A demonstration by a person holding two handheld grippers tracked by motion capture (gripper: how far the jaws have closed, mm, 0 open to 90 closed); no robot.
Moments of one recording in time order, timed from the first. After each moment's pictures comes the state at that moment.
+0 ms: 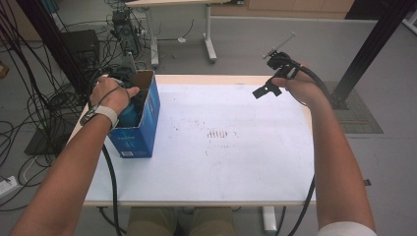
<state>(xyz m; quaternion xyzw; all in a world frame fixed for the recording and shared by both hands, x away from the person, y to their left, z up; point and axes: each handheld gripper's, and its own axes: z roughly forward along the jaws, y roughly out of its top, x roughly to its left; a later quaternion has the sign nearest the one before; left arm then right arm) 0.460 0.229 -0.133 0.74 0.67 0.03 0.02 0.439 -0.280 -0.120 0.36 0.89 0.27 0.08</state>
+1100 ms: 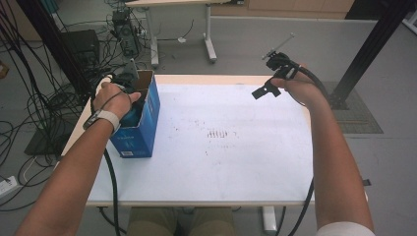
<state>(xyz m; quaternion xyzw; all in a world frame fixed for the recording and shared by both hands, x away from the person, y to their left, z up) 0.463 0.230 -0.147 0.75 0.66 0.02 0.02 0.439 -0.278 -0.121 0.36 0.89 0.27 0.08</state>
